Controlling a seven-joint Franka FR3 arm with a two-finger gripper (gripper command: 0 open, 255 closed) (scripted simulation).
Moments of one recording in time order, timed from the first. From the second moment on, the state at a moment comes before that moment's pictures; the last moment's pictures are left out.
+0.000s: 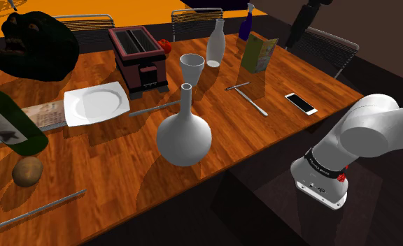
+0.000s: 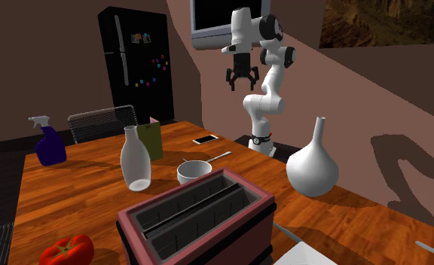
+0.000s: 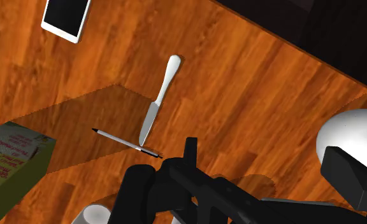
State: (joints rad) arm 0.02 -0.82 -0.02 -2.33 0.08 1.55 -0.17
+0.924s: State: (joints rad) arm 0.01 -0.41 0.00 -2.22 0.09 1.86 -0.12
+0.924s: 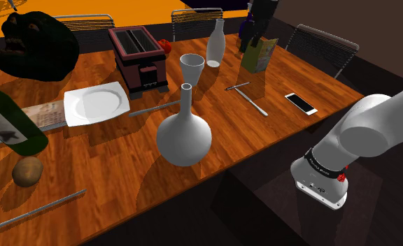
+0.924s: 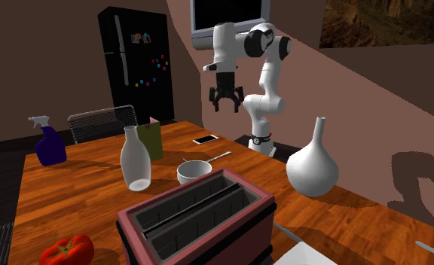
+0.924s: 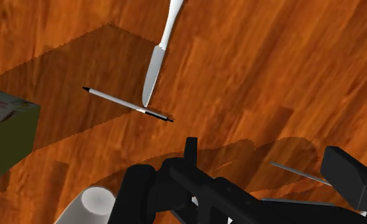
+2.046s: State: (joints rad) arm 0.00 0.23 0.00 -1.76 0.08 2.04 -0.05
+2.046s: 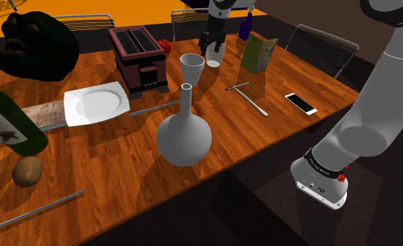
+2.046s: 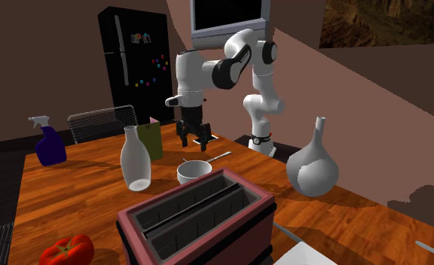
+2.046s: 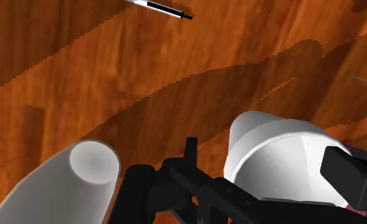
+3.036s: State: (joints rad) arm 0.00 0.46 0.00 -1.61 0.08 2.11 -0.03
